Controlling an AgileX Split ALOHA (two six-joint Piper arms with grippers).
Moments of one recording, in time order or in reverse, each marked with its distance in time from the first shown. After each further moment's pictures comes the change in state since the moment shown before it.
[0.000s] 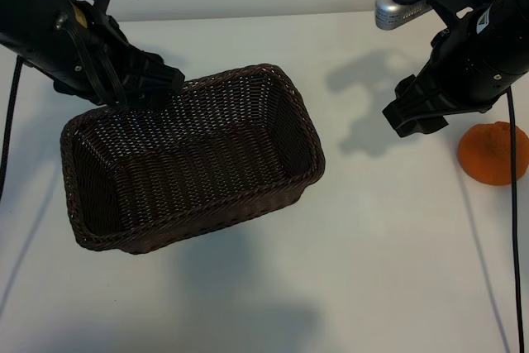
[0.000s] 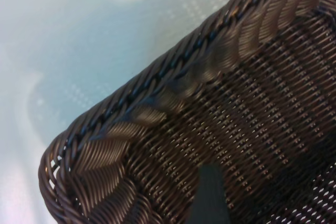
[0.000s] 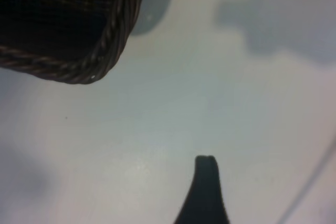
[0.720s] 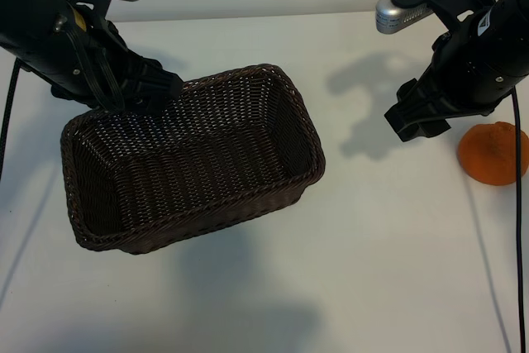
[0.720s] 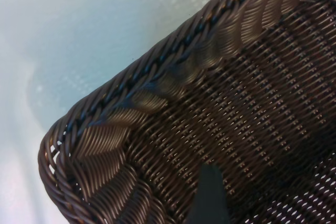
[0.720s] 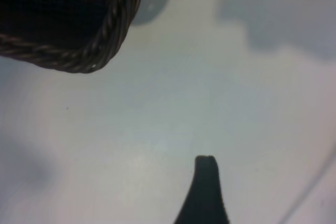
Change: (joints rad) left arm 0.000 0.000 0.000 0.000 0.029 0.000; right arm 0.000 0.000 0.000 -0.001 0.021 -0.002
